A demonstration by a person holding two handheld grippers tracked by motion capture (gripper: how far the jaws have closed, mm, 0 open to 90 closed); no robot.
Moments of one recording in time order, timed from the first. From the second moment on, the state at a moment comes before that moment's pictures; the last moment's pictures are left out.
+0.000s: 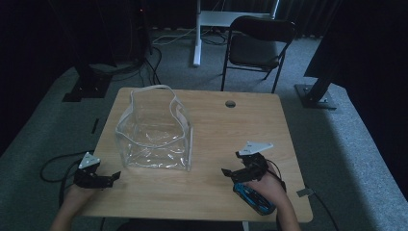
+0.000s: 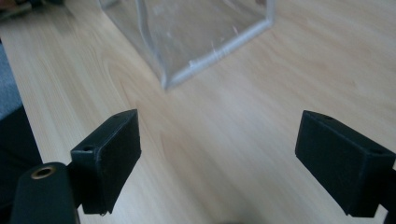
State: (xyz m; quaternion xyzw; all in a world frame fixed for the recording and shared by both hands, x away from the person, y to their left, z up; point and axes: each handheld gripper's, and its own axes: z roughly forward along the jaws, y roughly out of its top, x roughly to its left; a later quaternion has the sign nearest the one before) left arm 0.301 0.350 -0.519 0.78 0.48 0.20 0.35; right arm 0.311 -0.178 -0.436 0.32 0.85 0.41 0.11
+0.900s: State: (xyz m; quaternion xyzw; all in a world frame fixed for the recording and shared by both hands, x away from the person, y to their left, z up) left arm 0.331 0.325 -0.515 0.78 0.45 0.18 0.40; right arm 0.361 -0.059 -0.423 0.27 0.86 0.44 0.07
